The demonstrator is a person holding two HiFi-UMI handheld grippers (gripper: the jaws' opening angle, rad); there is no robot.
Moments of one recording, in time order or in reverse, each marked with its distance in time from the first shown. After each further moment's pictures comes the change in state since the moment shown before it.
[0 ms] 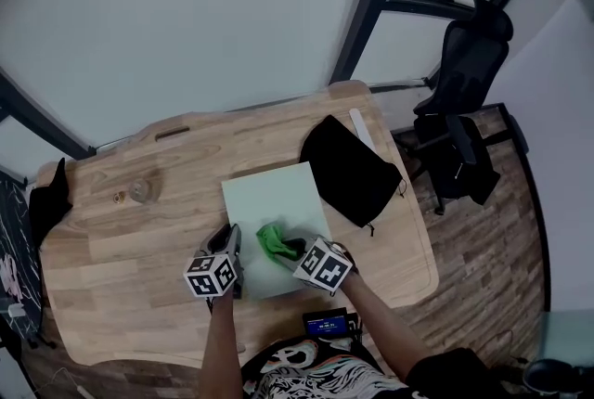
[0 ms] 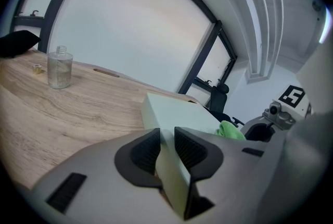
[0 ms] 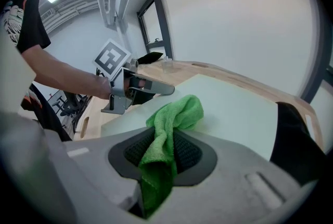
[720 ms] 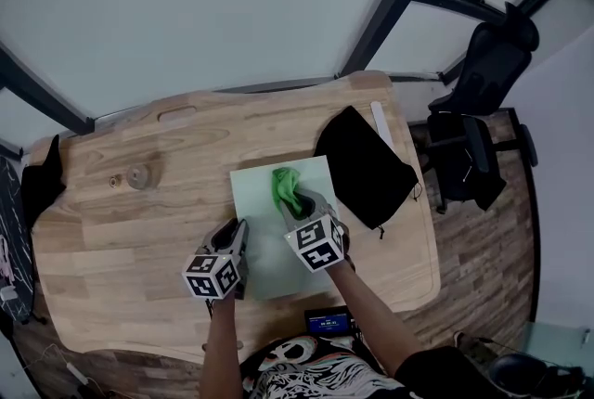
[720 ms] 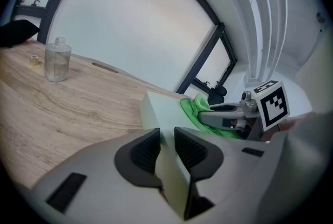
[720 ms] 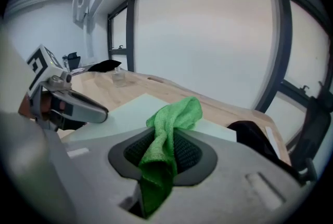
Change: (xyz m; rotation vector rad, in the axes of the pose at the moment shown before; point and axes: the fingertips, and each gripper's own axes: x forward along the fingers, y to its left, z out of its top) left arm 0.002 -0.006 0.002 -0.051 0.016 -0.044; right arm 0.005 -0.116 0.053 0.095 -0.126 -0.456
